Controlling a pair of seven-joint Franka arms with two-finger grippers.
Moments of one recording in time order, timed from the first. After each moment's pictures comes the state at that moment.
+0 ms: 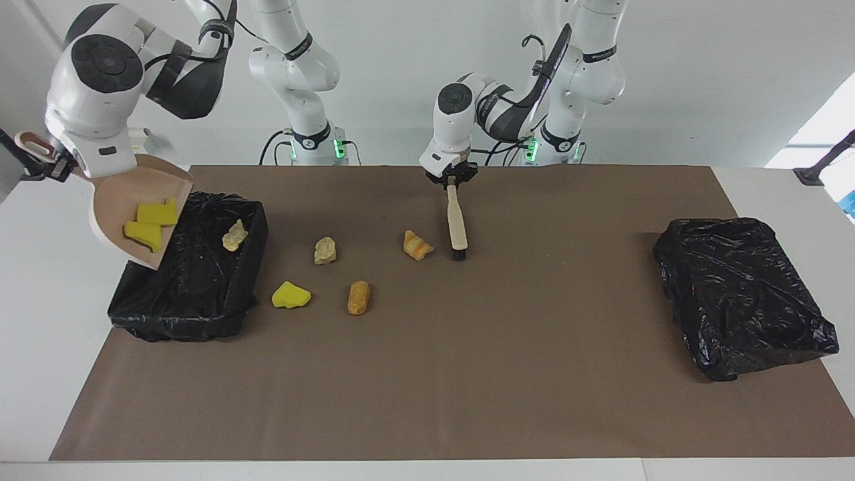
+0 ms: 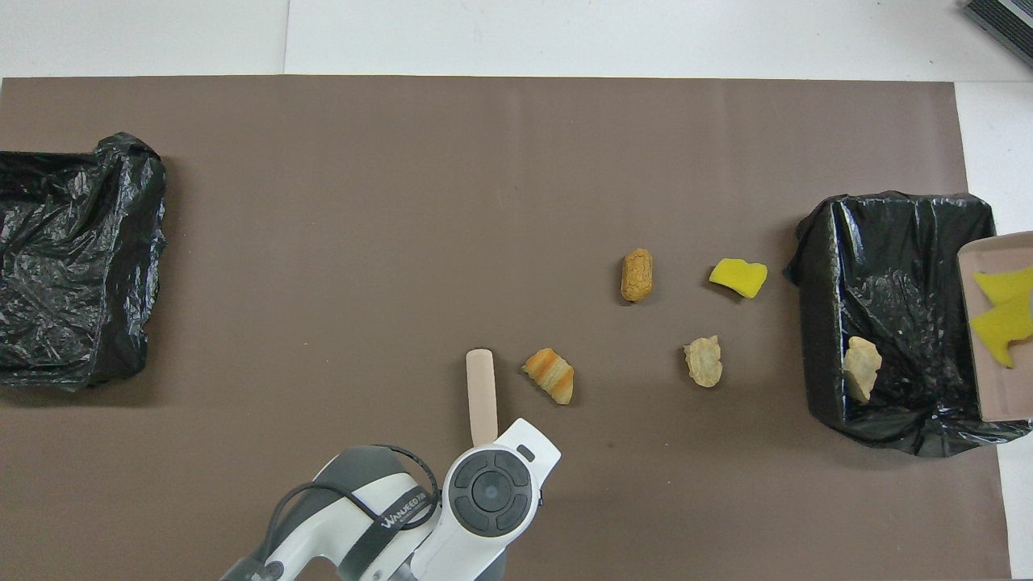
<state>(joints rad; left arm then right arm) -0.83 0.01 -0.10 -2.29 -0.17 2.13 -0.81 -0.16 0.07 0.04 -1.61 -0.85 1.54 -1.58</state>
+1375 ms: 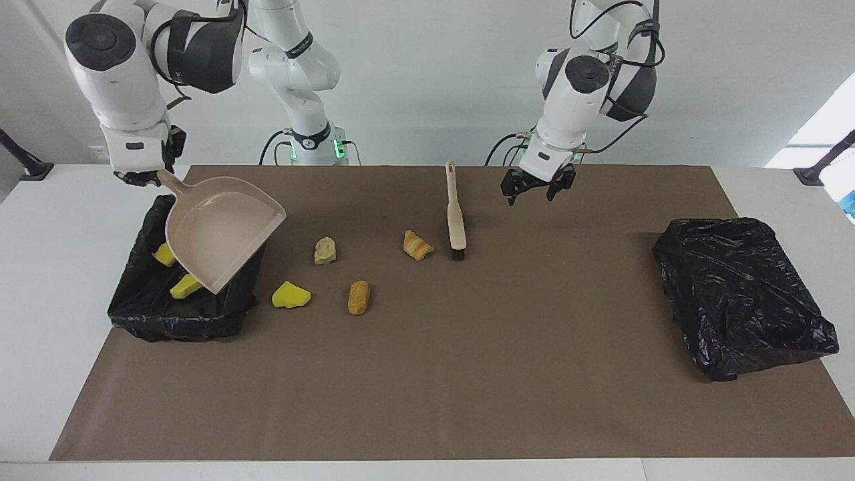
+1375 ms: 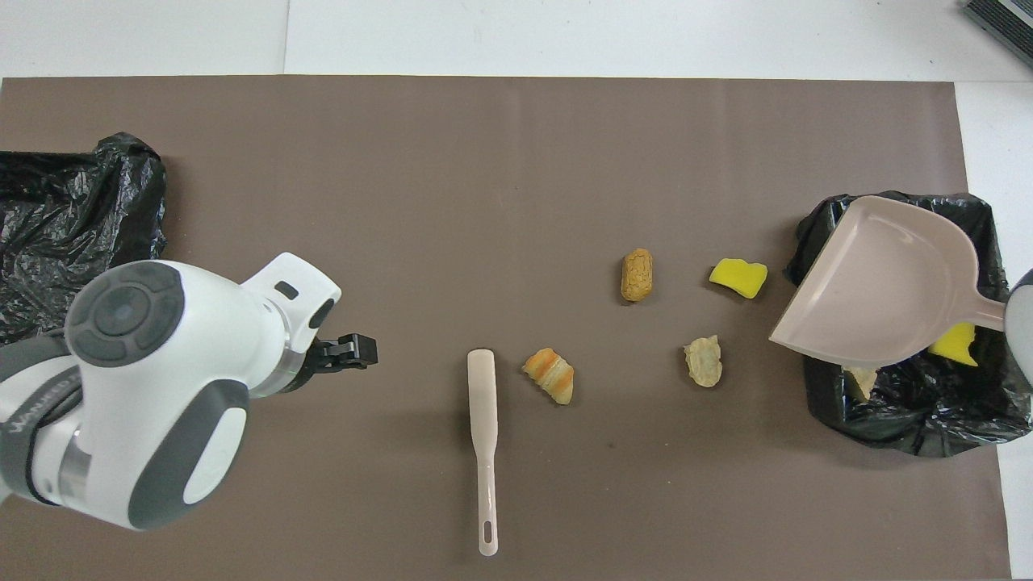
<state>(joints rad) -0.33 -0.14 -0.06 -2.12 -0.08 1.93 -0.45 -0.10 0.01 0.05 -1.66 -0.32 1.46 -0.94</state>
